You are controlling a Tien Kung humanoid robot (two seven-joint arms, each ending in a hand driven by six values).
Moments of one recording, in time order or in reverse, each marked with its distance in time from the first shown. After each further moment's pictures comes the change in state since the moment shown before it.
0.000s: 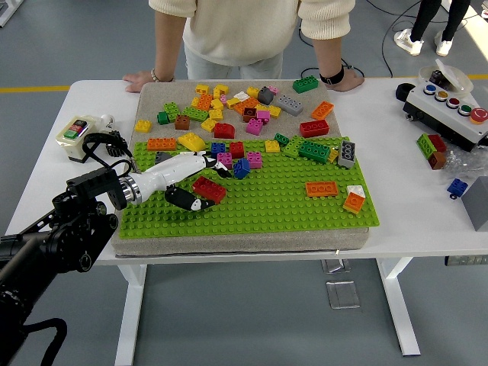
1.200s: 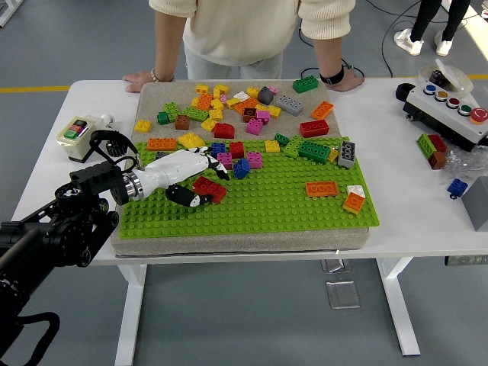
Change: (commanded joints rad) left arm -0.058 0.032 0.146 0.038 0.000 0.113 0.000; right arm 0.002 0.000 -0.008 0.000 0.003 0.003 -0.002
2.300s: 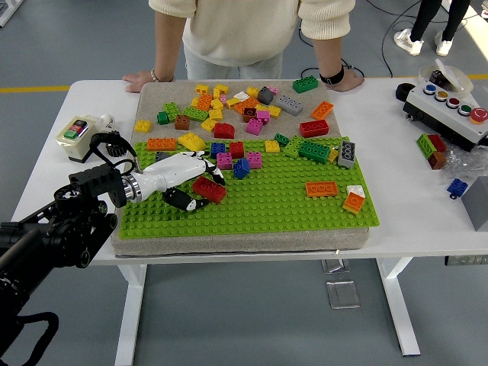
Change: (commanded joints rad) left arm -0.007 -0.006 0.014 0.045 0.000 0.006 0.000; right arm 0.003 0.000 0.000 0.000 0.001 -0.001 -0.001
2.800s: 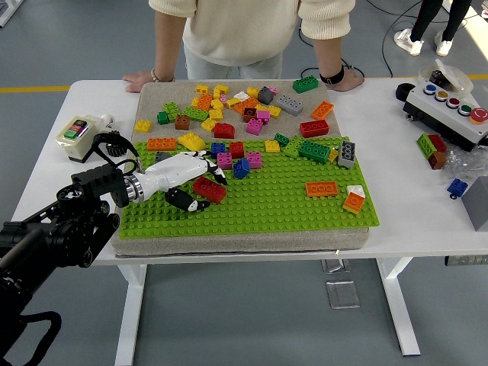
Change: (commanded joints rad) left arm -0.006 -0.010 0.003 0.009 0.000 0.016 0.000; right arm 0.001 0.000 0.001 0.000 0.001 0.000 0.001
